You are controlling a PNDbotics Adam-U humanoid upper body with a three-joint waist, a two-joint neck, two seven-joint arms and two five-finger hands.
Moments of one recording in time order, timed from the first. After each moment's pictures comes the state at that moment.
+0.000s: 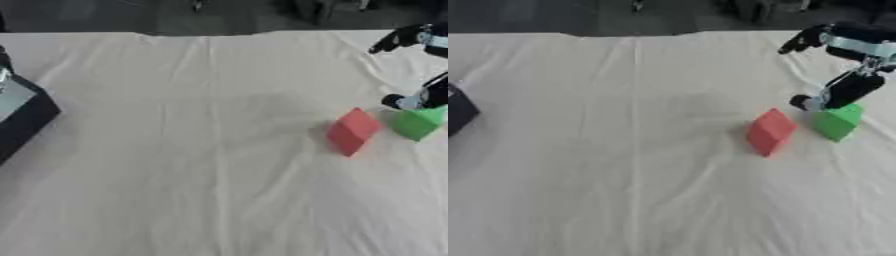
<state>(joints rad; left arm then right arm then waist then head) -0.52 0.91 -0.24 -1.75 -0.04 0.35 0.10 -0.58 -1.22 0.30 -1.76 0.15 0.04 0.45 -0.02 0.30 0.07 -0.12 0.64</state>
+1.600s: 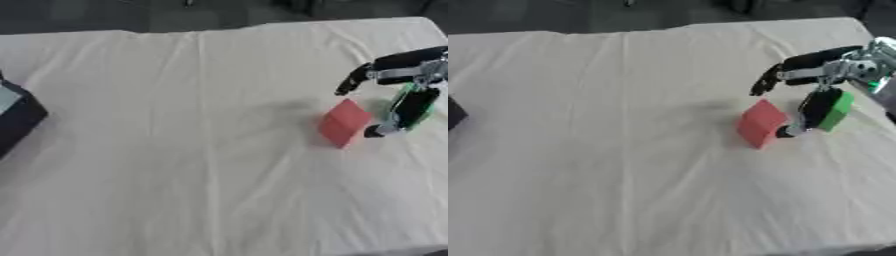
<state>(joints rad) -0.51 0.91 -0.26 -1.75 -0.04 0.35 0.14 -0.74 -1.06 0.45 -1.52 0.33 -0.11 0.74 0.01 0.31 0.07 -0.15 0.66</state>
